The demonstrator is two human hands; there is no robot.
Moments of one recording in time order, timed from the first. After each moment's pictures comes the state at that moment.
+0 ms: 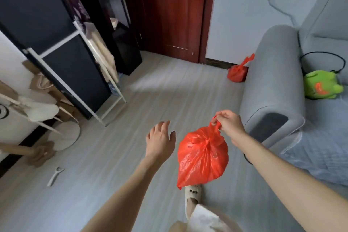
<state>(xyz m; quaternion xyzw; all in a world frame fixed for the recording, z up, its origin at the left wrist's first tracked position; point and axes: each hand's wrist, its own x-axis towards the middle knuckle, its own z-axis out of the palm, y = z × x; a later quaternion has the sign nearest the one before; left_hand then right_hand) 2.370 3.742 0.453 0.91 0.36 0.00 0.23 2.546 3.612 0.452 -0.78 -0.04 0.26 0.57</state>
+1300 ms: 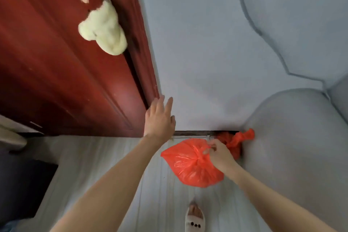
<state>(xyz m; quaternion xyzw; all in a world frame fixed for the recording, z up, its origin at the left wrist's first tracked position) 3.439 4.222 0.392 0.99 0.10 0.00 0.12 3.439 4.029 0.316 -0.85 0.07 0.25 0.46</state>
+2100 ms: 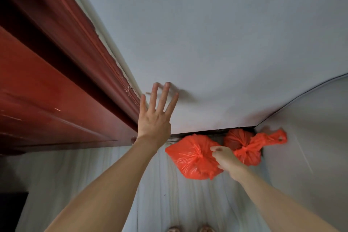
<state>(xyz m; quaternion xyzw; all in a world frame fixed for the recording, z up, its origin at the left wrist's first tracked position) 3.624 4.272 0.168 0.99 -0.02 -0.03 -0.11 3.602 4.069 0.112 -0.75 0.26 0.40 0.45</state>
